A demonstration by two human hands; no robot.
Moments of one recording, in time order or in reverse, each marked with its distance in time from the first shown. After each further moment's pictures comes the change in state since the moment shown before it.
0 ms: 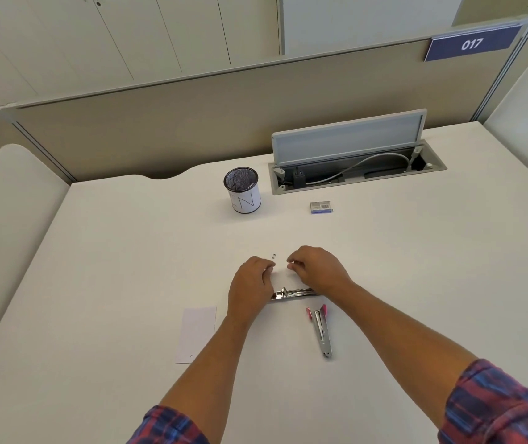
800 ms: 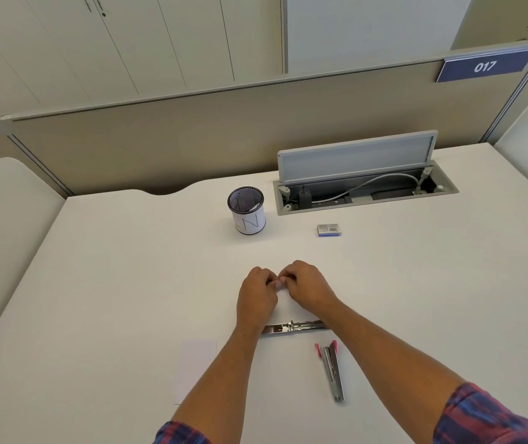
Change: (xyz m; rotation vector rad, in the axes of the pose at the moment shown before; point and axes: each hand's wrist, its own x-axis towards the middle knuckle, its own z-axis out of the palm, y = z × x) left_hand 0.047 -0.003 0.013 -0.120 -0.069 -0.248; right_hand 0.050 -0.011 0.023 0.241 0.008 0.105
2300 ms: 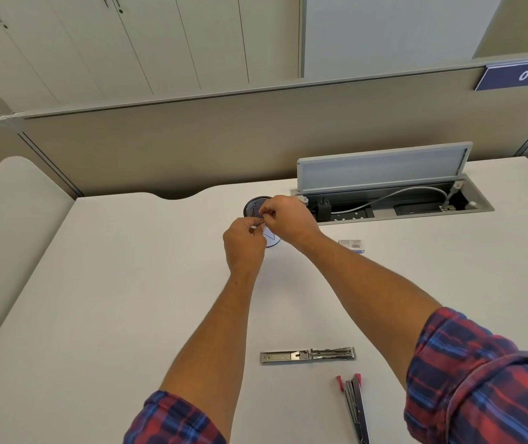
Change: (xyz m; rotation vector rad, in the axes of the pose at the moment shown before) left_hand 0.114 0.041 -0.068 -0.161 0.359 -0.084; right_hand 0.136 -0.110 -0.059 -0.220 0.125 -0.232
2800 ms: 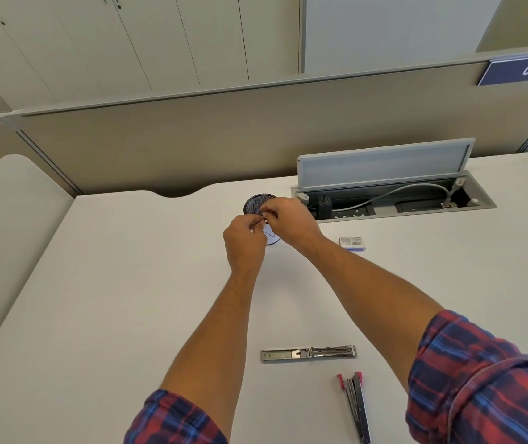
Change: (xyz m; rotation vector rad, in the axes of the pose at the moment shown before) left_hand 0.000 -0.002 0.002 -0.038 0.036 0.043; right_hand -0.004 0.005 0.008 0.029 0.010 0.018
